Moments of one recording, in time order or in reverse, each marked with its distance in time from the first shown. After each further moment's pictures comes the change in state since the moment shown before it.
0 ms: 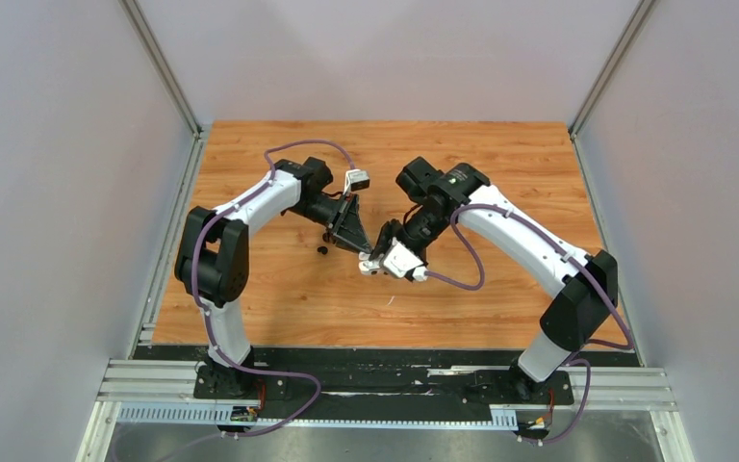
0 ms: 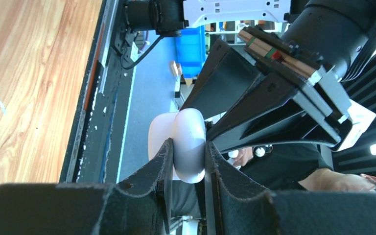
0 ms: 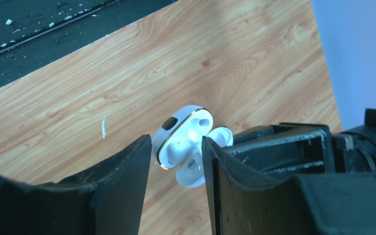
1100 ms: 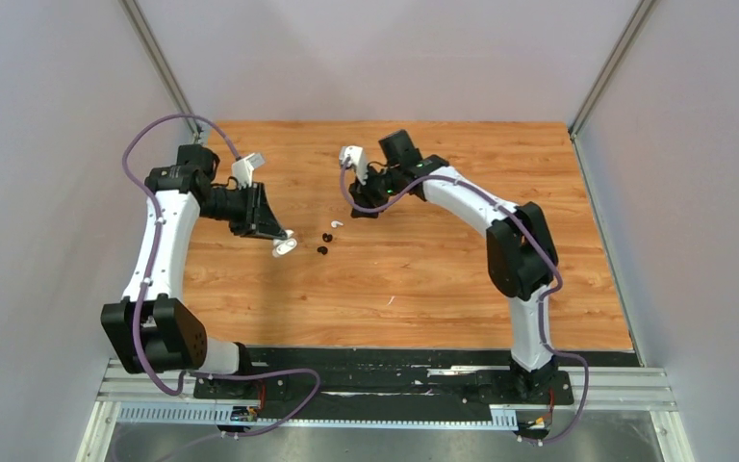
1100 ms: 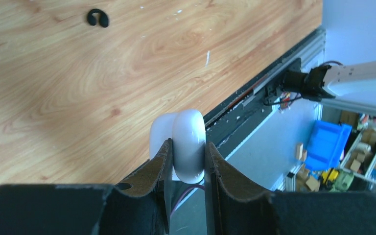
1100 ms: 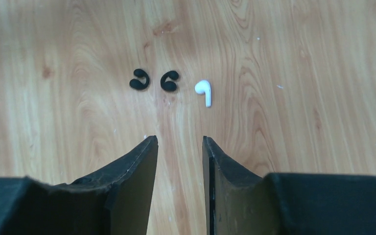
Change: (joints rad) left arm 0.488 -0.469 -0.055 -0.144 -0.628 0.019; right arm -0.154 0.372 0.113 0.820 0.153 1.509
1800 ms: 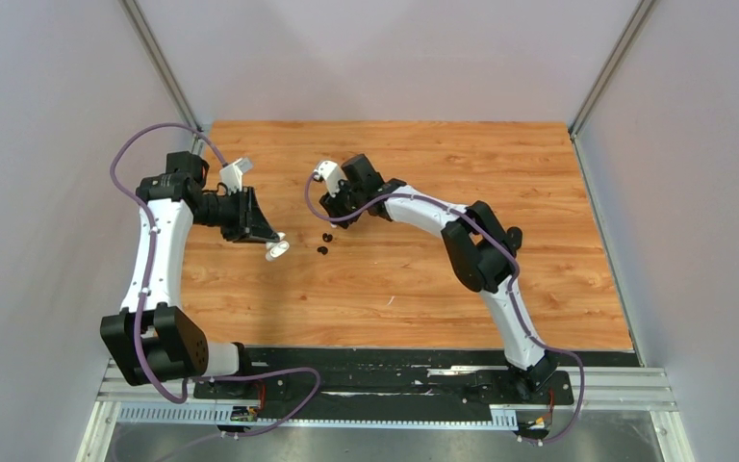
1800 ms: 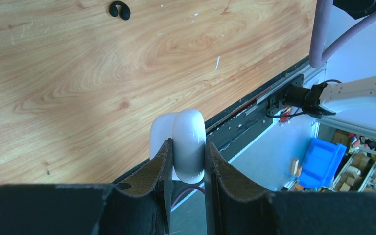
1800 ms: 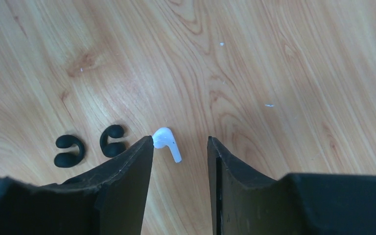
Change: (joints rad) left arm 0.083 -0.063 -0.060 0.022 -0.042 -0.054; right arm 0.150 0.268 0.092 0.242 0.406 0.235
